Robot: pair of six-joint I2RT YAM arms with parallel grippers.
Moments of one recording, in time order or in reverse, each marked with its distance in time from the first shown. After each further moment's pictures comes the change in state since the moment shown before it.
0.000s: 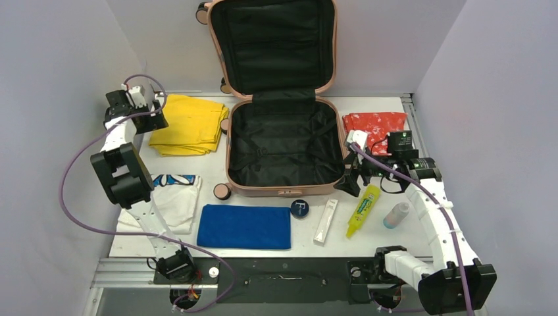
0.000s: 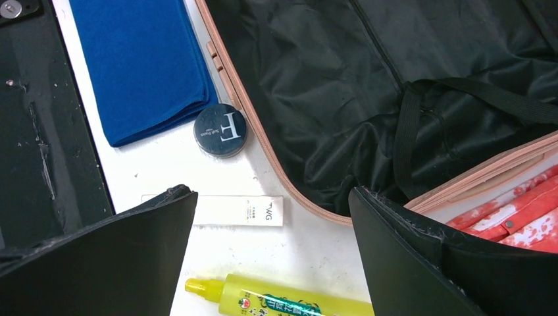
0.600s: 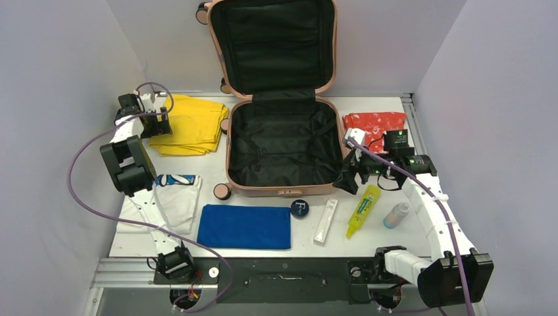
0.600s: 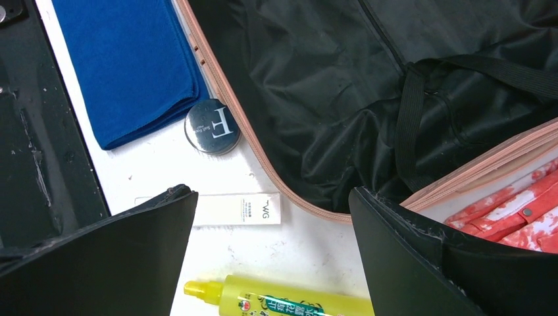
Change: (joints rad) left arm -0.023 0.269 0.194 -0.043 -0.072 0.058; right arm 0.003 0.057 -0.017 0.043 0.036 0.039
